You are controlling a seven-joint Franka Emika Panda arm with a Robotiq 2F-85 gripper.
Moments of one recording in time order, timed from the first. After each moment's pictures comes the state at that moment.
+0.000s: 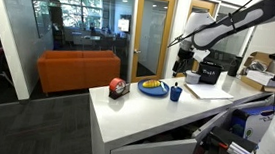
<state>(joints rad) -0.16 -0.26 -0.14 -2.43 -0.22 2.36 -0.08</state>
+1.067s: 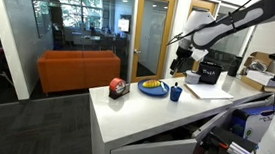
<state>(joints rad) -0.15 -0.26 -0.14 -2.43 -0.20 2.41 -0.08</state>
